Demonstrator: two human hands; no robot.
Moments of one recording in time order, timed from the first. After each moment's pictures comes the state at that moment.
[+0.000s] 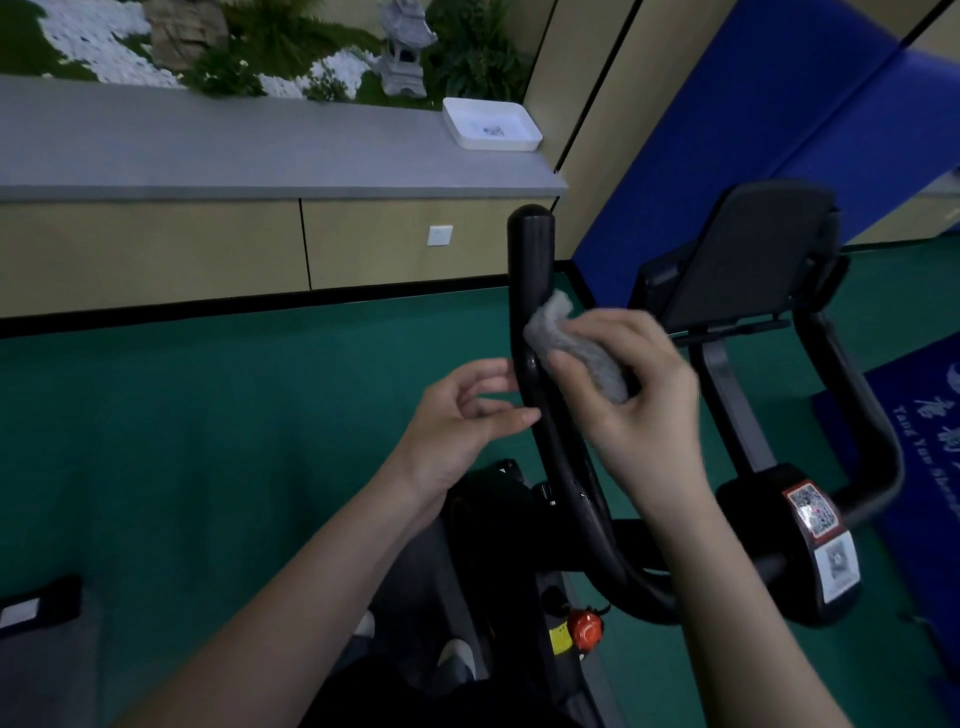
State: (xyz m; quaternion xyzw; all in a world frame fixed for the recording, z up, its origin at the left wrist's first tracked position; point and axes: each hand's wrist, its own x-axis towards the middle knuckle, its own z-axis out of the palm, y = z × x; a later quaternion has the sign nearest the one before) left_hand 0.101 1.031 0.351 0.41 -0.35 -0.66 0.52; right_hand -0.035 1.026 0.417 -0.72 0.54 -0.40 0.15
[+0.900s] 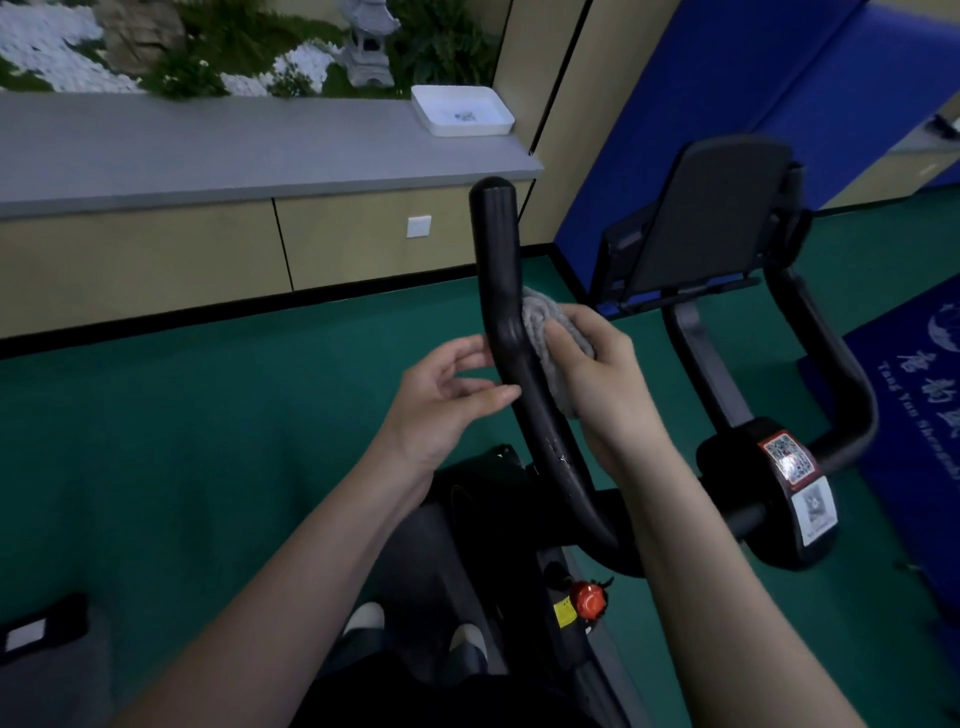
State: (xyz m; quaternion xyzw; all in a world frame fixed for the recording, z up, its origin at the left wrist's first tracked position) left_hand 0.100 1.036 0.354 0.43 -0.39 -0.64 0.51; right_hand -0.040 1.015 0.392 -0.54 0.62 -0.40 0.40
